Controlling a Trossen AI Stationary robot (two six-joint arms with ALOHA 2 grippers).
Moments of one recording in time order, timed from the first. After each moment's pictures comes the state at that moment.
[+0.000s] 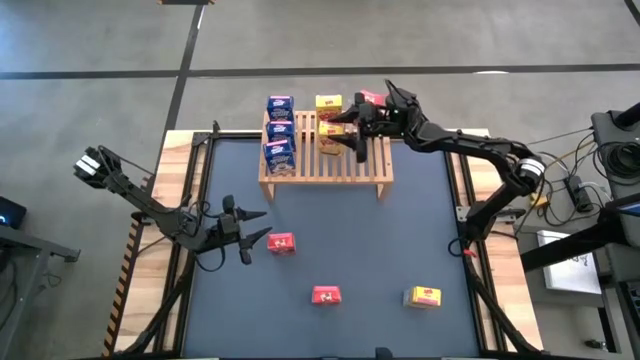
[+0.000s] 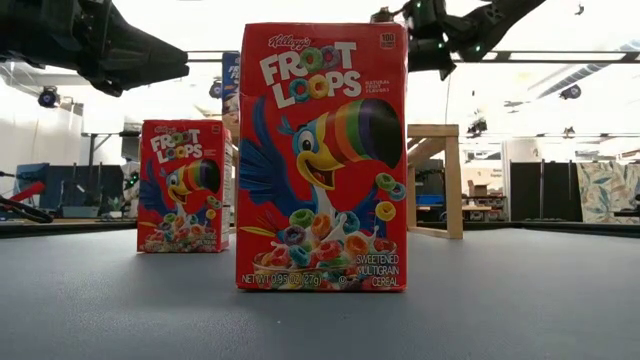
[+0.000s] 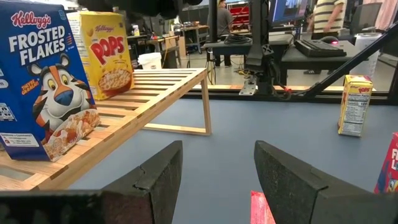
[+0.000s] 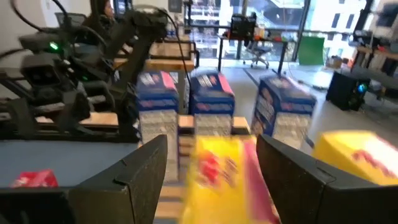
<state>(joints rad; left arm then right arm) -0.58 0.93 0.23 0.61 -0.93 -0.01 -0.61 1.56 1.13 0.40 -0.63 -0.12</state>
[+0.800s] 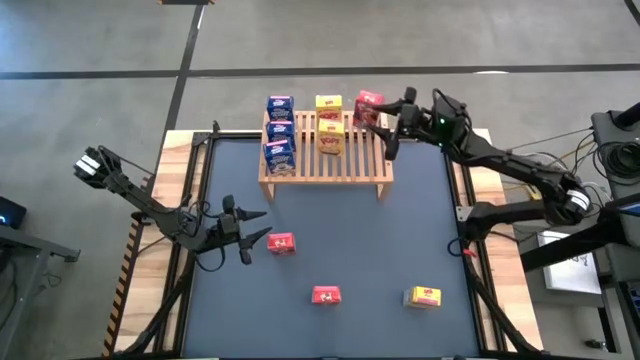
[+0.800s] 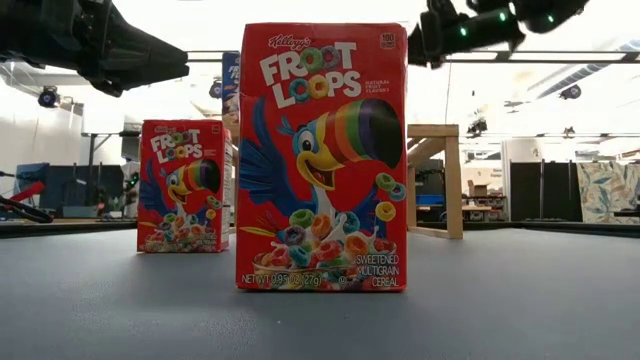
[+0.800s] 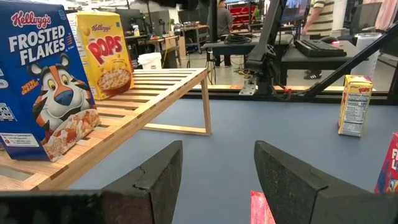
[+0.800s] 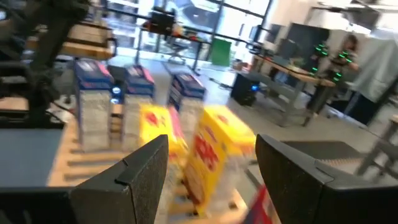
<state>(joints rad) -0.58 0.93 0.23 0.61 -0.93 -0.01 -0.67 1.15 0.88 0.25 -0.31 -0.27</state>
